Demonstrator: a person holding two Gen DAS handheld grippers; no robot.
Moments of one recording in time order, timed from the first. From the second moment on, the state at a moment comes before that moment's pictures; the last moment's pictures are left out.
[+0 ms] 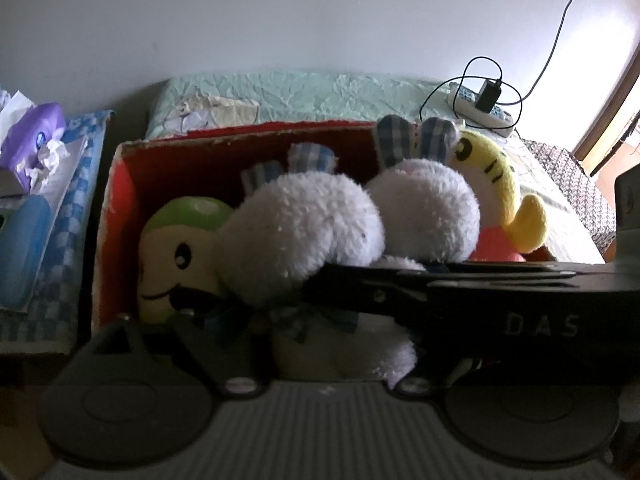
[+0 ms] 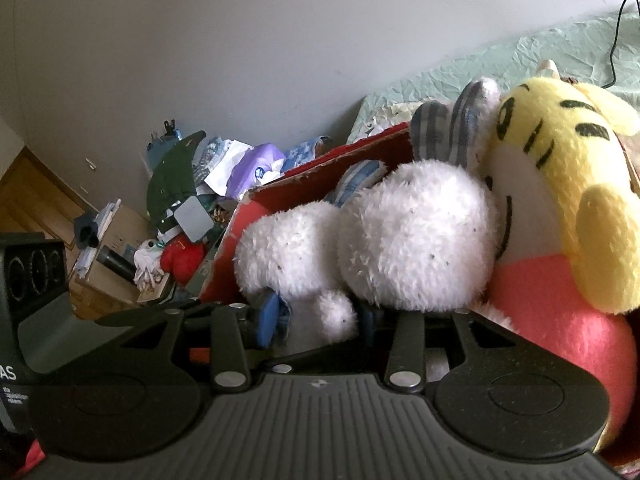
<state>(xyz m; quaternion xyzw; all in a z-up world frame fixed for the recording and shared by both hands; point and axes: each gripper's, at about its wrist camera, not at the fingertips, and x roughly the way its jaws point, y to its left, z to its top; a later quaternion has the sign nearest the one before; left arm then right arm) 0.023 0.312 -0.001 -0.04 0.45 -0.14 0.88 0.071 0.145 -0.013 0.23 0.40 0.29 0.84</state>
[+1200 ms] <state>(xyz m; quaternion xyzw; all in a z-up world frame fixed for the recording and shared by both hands) 0.004 0.328 -0.003 -0.08 0.48 -0.13 0.87 0.063 0.135 -0.006 0.24 0.38 0.27 0.85</state>
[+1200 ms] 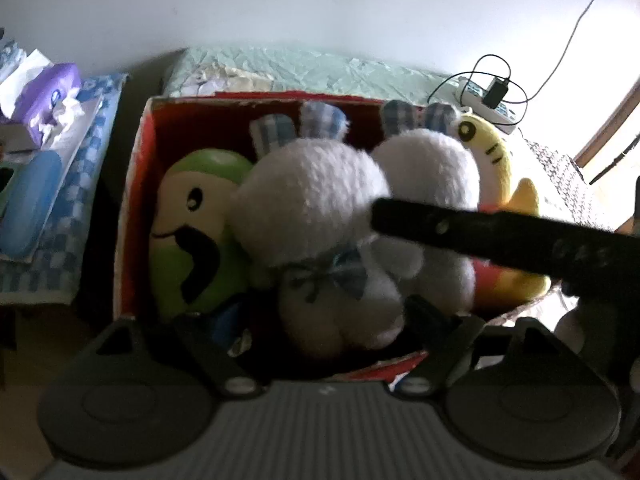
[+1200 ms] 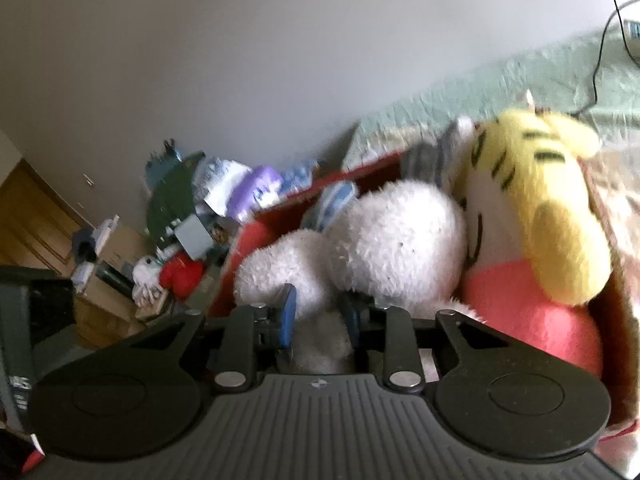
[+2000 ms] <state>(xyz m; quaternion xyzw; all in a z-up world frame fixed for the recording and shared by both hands) 0.030 0.303 -0.027 -0.06 0.52 -0.11 0.85 0.058 0.130 -0.015 0.25 0.37 0.27 0.85</state>
